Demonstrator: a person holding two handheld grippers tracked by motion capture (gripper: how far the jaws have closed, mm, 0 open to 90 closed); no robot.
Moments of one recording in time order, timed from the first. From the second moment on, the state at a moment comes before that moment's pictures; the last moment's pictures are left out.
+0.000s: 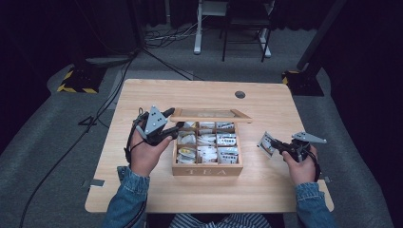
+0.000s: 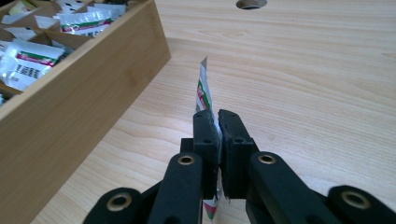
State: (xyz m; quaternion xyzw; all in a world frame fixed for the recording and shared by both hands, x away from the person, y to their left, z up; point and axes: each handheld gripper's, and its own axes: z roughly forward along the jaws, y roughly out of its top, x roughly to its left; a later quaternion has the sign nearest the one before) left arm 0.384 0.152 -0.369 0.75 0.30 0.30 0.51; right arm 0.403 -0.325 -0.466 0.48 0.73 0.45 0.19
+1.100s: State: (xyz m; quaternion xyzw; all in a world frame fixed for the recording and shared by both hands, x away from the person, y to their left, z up) left arm 0.383 0.152 -0.369 0.75 0.30 0.29 0.51; right arm 0.403 -0.340 -0.454 0.46 0.76 0.41 0.22
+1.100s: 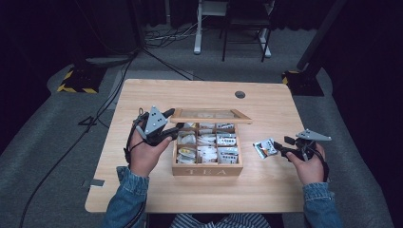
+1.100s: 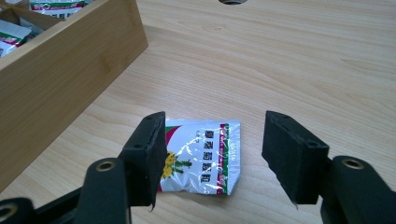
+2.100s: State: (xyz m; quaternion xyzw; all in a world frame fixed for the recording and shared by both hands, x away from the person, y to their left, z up) left arm 0.380 0.151 -0.369 0.78 0.29 0.28 0.48; right arm 0.384 -0.360 -0.469 0.45 0.80 0.35 0.18
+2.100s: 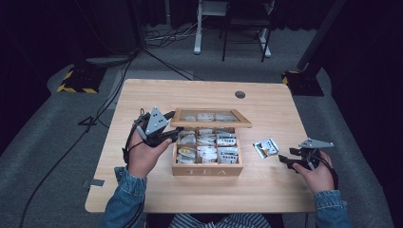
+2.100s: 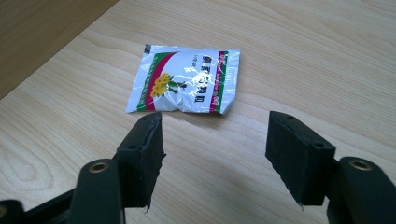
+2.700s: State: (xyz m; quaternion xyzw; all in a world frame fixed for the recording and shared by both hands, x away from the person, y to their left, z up) left arm 0.369 0.147 -0.376 0.81 0.28 0.27 0.44; right arm 0.397 -0.362 -0.471 0.46 0.80 0.34 0.18
